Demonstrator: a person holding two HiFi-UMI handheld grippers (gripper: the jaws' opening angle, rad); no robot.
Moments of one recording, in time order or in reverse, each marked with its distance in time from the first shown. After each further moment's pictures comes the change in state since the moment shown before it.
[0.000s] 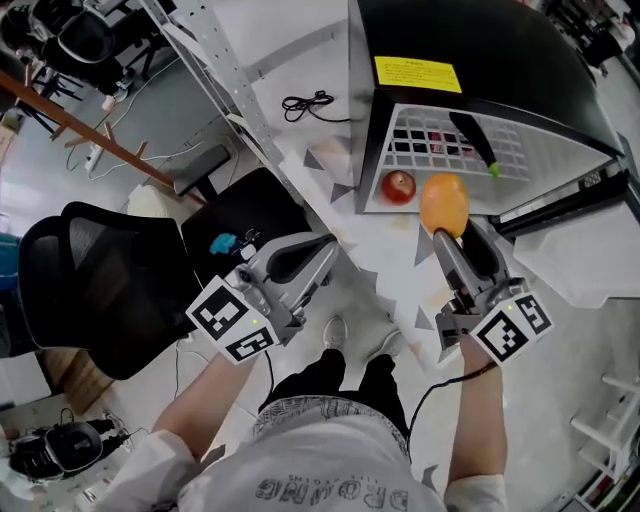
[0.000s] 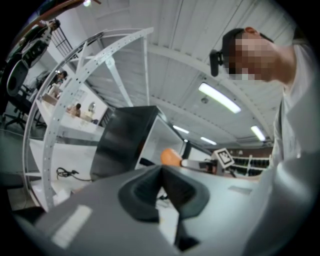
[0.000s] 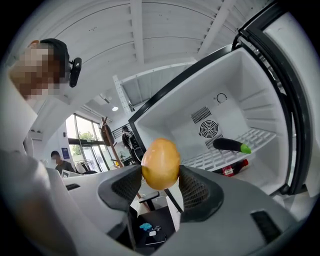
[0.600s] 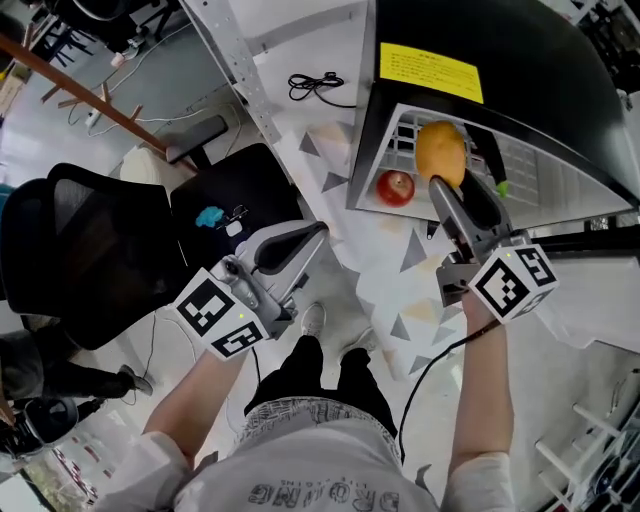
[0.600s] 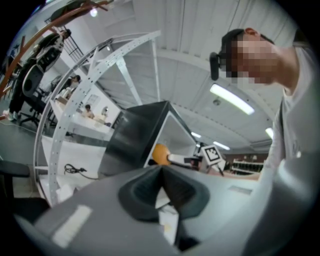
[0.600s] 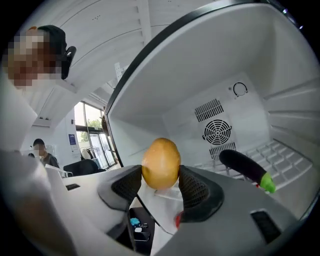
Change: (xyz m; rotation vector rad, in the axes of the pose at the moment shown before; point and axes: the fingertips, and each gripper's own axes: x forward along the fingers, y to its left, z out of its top) left arm 0.026 0.019 -0.013 -0.047 -0.054 0.146; right arm 0.081 -0.055 0.025 -0.119 0.099 0.081
